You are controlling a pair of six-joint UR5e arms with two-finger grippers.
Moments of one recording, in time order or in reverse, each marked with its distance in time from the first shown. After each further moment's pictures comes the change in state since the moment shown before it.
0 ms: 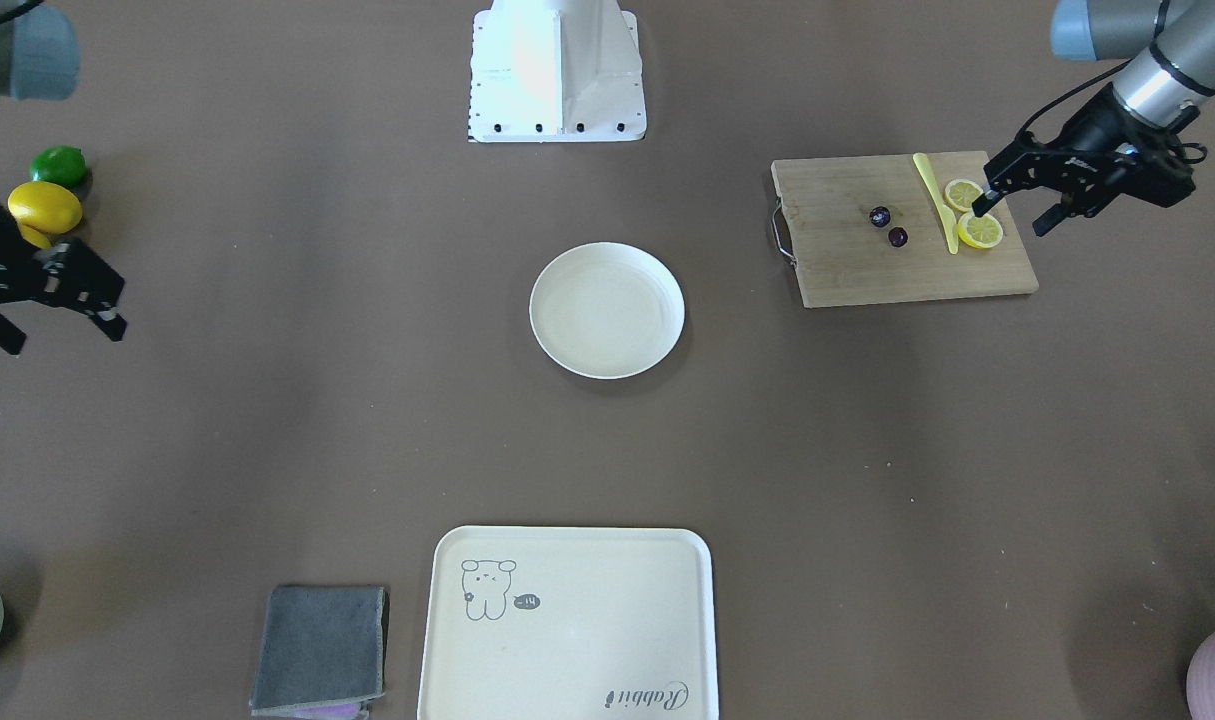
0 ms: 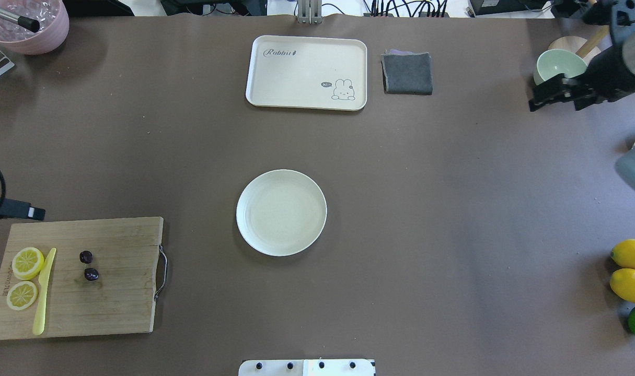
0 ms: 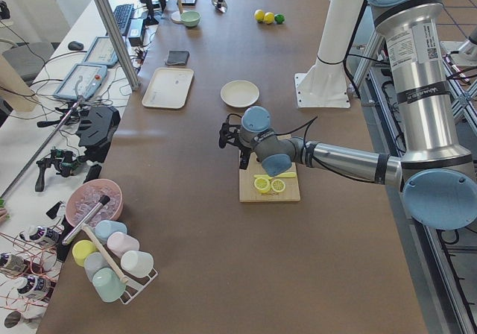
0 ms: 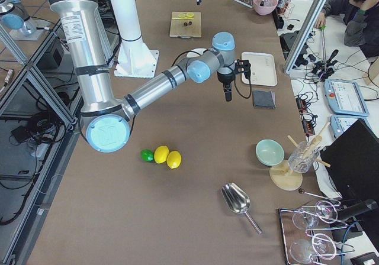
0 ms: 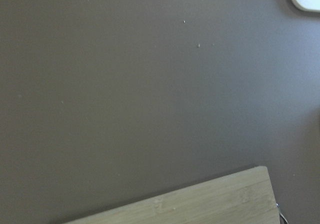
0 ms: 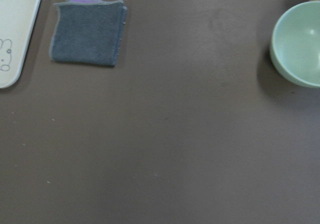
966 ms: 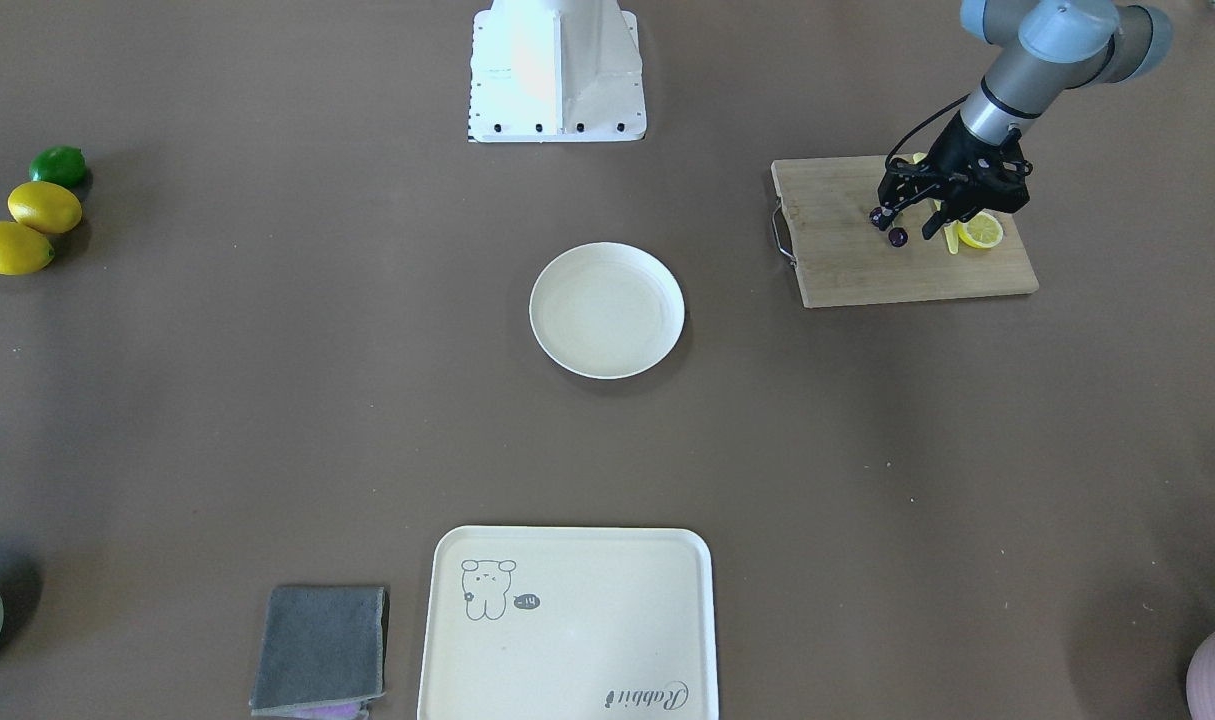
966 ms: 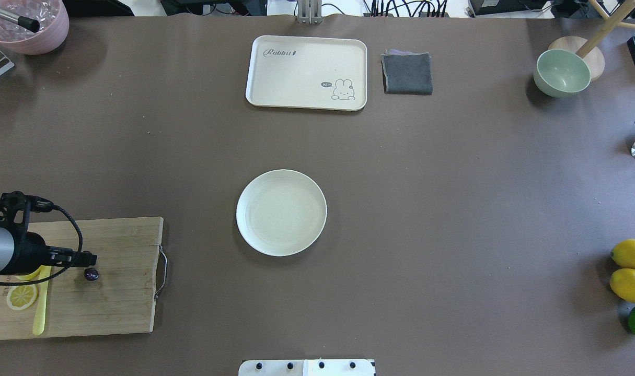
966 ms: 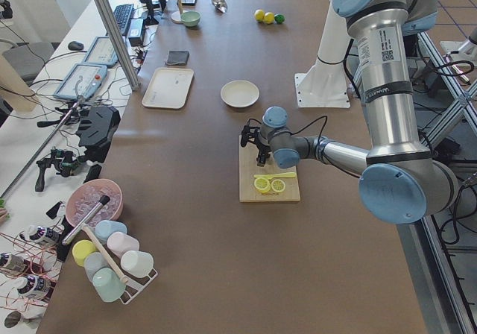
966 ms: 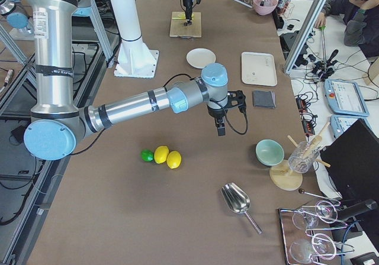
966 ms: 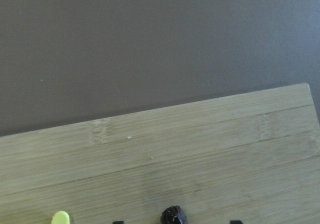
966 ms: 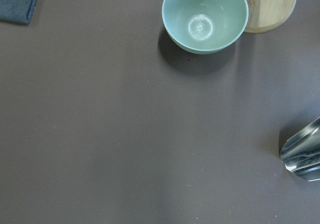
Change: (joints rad) left arm 0.334 -0.009 0.011 0.001 0.304 -0.122; right arm 0.193 -0.197 -0.008 0.016 0.087 -0.294
